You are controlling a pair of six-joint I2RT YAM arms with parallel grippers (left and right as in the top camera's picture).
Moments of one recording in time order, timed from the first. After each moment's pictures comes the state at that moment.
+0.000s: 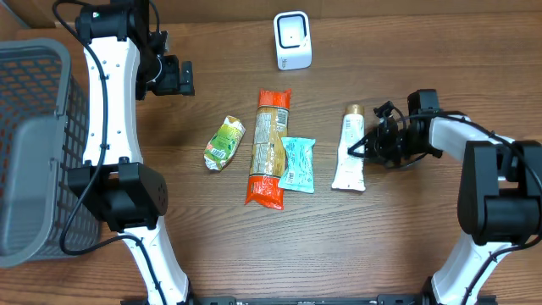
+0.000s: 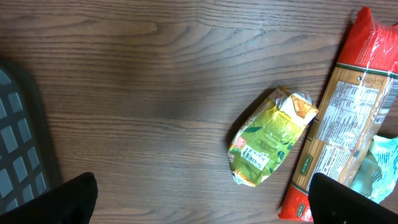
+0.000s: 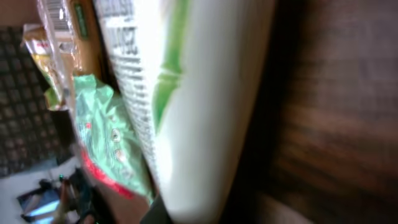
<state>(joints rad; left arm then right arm) 0.07 2.17 2.33 -1.59 0.02 -0.02 -0.02 2.03 1.15 -0.64 -0.83 0.07</state>
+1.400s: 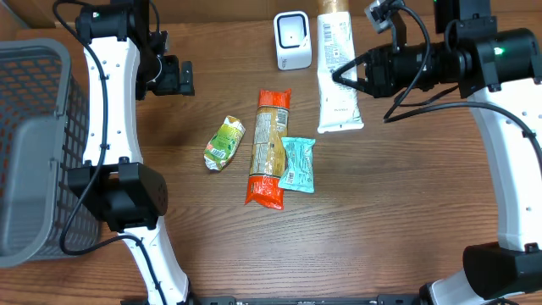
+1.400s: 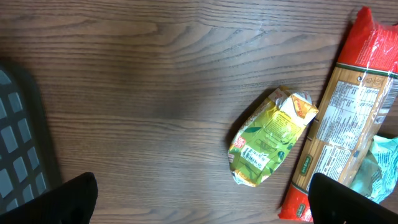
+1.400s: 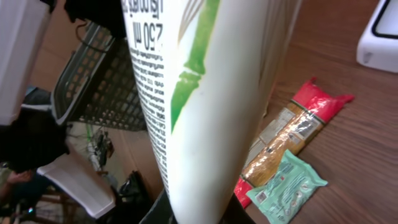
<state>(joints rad) 0.07 2.17 2.33 -1.59 0.02 -0.02 0.17 1.73 1.99 -1.22 -0.91 -0.07</state>
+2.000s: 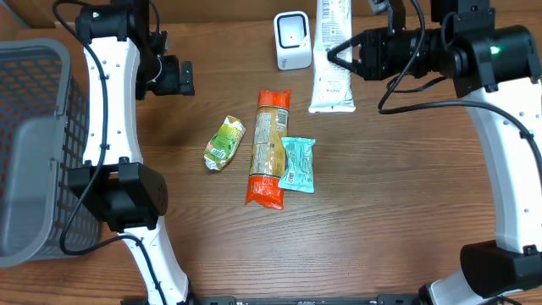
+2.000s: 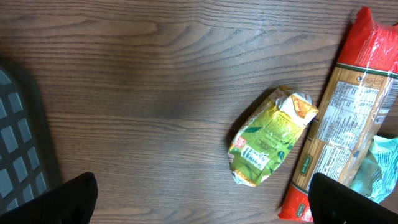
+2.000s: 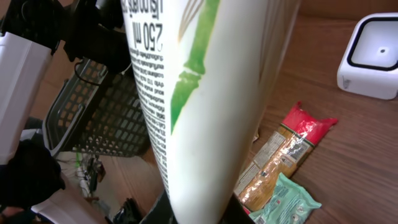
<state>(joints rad) 0.07 2.17 2.33 -1.59 0.02 -0.02 0.20 1.74 2.05 -1.11 -0.83 0.09</state>
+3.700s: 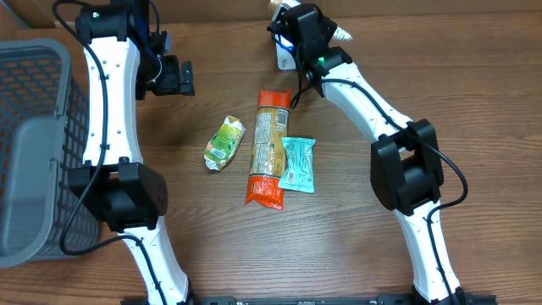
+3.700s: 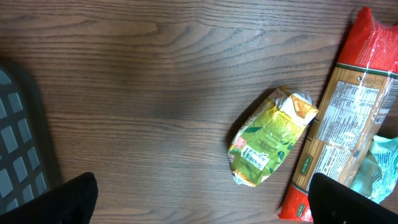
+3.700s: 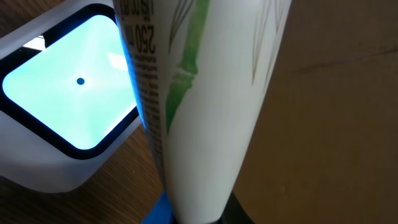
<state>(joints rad) 0.07 2.17 2.33 -1.59 0.02 -0.02 0.46 2.43 2.13 -0.29 0.53 -0.82</state>
